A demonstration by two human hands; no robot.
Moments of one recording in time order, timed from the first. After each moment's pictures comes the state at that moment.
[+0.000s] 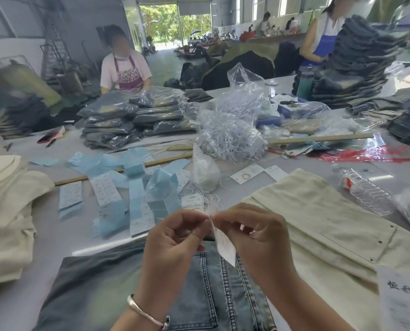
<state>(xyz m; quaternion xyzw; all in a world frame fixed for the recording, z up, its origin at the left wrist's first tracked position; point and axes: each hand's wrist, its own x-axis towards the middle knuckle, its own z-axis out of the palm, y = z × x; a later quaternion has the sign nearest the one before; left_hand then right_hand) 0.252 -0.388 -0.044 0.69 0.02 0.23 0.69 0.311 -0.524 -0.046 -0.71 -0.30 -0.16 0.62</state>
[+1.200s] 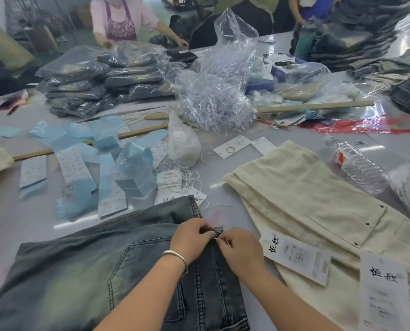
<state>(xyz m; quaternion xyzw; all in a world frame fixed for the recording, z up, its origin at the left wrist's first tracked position) 0.379 -0.404 -0.218 0.94 0.10 -0.05 0.34 0.387 -0.552 -0.225 -0.94 -0.12 0.09 0.30</state>
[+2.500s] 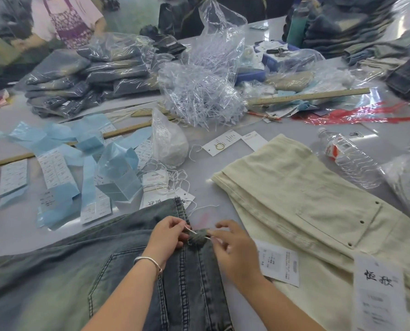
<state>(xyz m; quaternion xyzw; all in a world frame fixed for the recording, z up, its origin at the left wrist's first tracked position) 0.389 -0.398 -0.213 0.74 0.31 -0.04 0.59 0.391 -0.569 -0.232 -0.87 -0.18 -0.05 0.46</state>
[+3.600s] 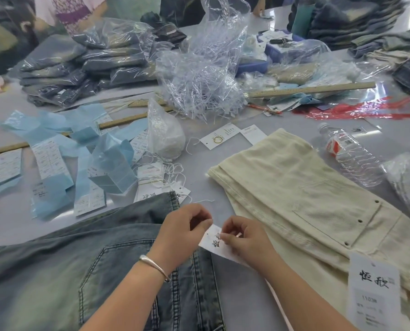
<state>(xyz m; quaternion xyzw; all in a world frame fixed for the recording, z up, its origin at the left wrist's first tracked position) 0.381 -0.440 -0.170 0.90 0.05 0.04 0.43 0.421 -0.609 -0.210 -0.78 -0.11 0.20 0.58</state>
